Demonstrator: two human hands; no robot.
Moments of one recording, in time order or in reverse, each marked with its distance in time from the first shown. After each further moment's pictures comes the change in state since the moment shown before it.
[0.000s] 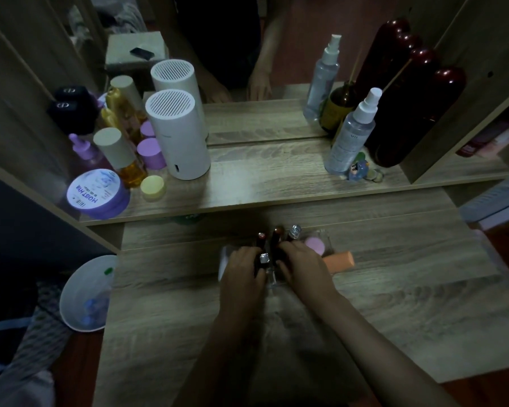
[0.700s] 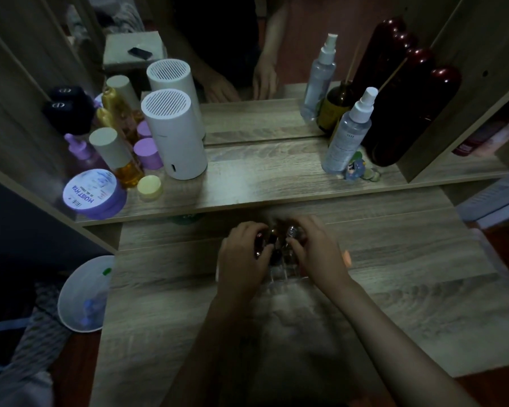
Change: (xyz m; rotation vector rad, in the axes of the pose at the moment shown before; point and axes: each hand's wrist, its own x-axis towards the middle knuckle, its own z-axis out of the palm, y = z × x) left_hand 0.025 0.023 -0.019 -0.013 0.057 0.095; right_hand 0.010 0.006 -0.032 0.171 0.215 -0.004
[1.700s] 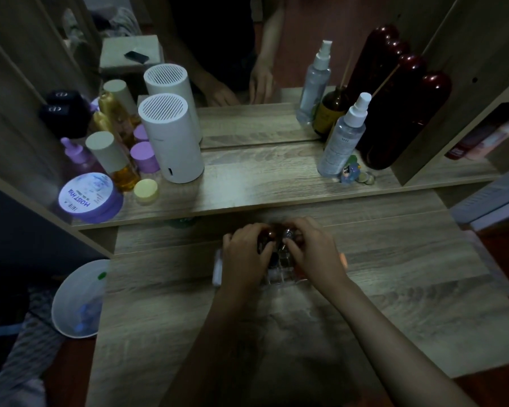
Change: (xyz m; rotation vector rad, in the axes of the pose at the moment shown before) left_hand 0.012 0.003 0.010 0.037 -0.001 -0.002; right_hand 0.005 0.002 -0.002 -0.012 -0.004 -0.043
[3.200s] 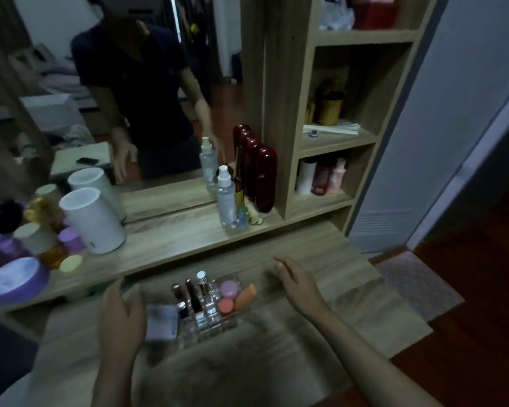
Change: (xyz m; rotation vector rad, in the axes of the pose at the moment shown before) left_hand -0.041 0.032 -0.065 -0.146 0.260 -0.279; right_hand -0.074 0.076 -0.105 0.326 0.154 0.238
